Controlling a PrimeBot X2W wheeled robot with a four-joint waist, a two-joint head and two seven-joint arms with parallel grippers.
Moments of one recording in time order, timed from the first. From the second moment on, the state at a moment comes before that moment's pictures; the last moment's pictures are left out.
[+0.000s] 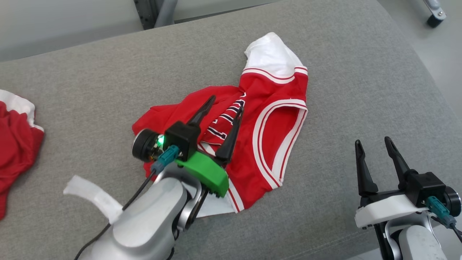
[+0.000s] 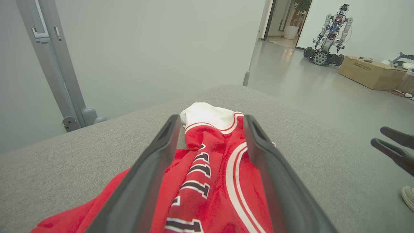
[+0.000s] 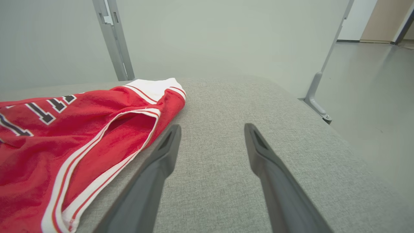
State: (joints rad) left arm -0.69 0.20 -0.90 0.37 -0.67 0.14 -0.24; right arm -0.09 -0.05 -0.05 0.14 0.06 0.13 -0.26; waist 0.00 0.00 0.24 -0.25
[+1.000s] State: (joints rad) left arm -0.38 0.28 -0.98 0.41 -0.76 0.14 -0.02; right arm -0.08 -0.05 -0.05 0.14 0.02 0.13 -0.26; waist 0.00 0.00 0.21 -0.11
